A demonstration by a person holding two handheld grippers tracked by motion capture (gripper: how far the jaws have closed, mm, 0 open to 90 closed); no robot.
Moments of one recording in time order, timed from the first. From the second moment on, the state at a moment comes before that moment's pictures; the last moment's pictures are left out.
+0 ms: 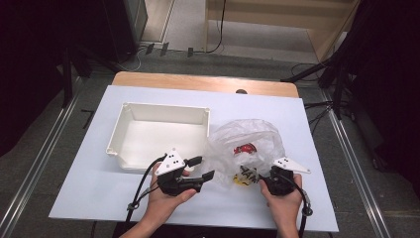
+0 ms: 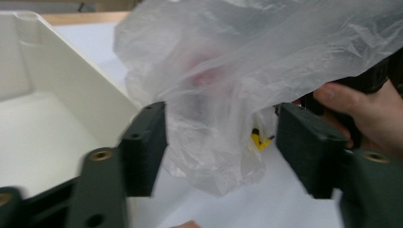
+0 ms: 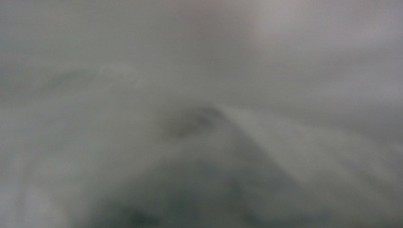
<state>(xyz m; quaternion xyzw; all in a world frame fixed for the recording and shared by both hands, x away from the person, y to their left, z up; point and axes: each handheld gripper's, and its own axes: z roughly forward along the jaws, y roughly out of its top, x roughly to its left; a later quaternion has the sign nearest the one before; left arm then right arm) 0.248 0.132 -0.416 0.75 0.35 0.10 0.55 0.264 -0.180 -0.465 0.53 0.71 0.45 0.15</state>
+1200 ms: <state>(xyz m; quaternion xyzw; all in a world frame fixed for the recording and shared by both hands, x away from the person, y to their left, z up) 0.275 0.090 -0.416 0.77 0.37 0.11 0.51 0.235 -0.228 -0.431 0.54 0.67 0.47 0.21</state>
